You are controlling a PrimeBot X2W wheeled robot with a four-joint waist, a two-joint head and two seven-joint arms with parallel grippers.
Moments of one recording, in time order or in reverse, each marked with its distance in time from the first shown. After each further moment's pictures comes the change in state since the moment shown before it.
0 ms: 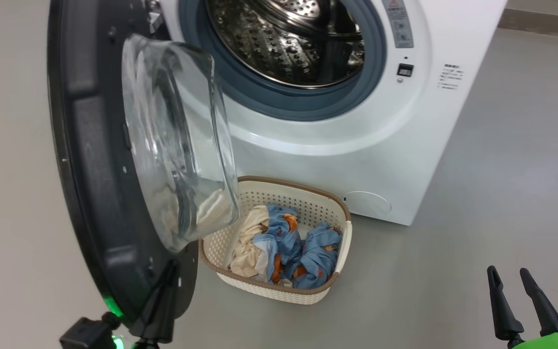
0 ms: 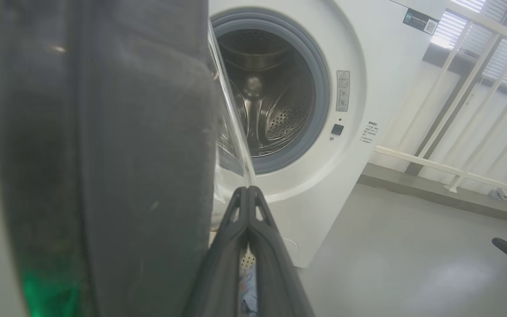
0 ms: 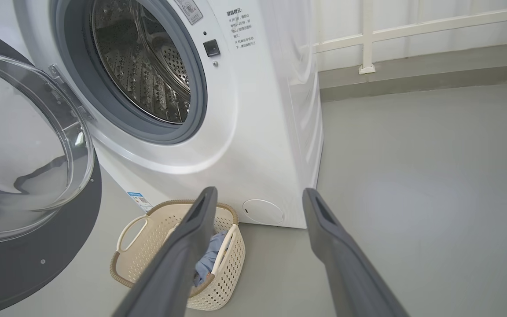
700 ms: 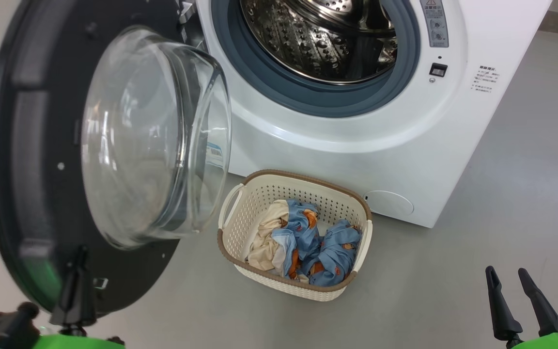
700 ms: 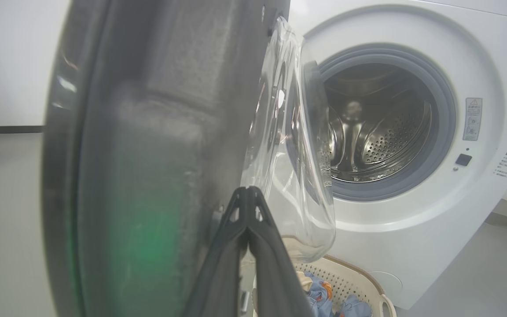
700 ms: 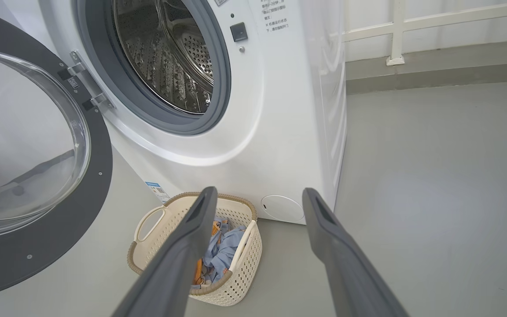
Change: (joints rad) left arm -0.042 0.014 0.239 0.047 0.044 0.035 0.000; right arm 0.000 0.000 0.006 0.000 0.000 0.000 0.000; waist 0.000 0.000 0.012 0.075
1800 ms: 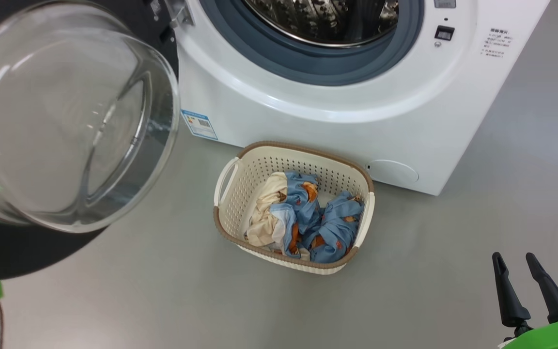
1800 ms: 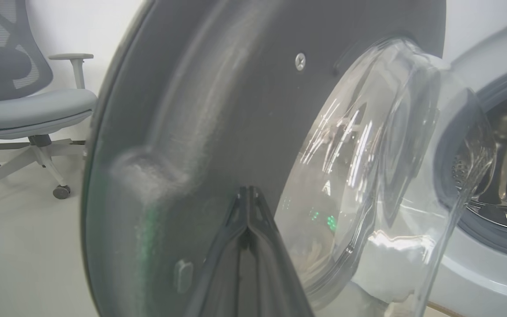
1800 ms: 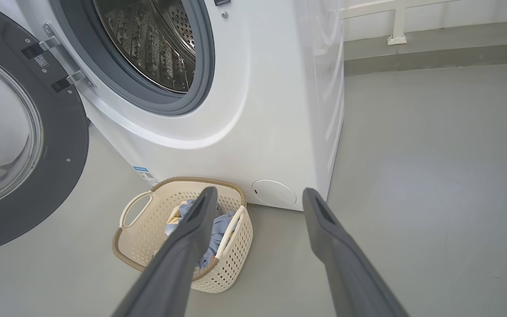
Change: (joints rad) left arm -0.346 0.122 0.344 0.366 0.081 -0.018 0.000; right arm -0.031 -0.046 0.011 -0.009 -0.001 0.000 0.000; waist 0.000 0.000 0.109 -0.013
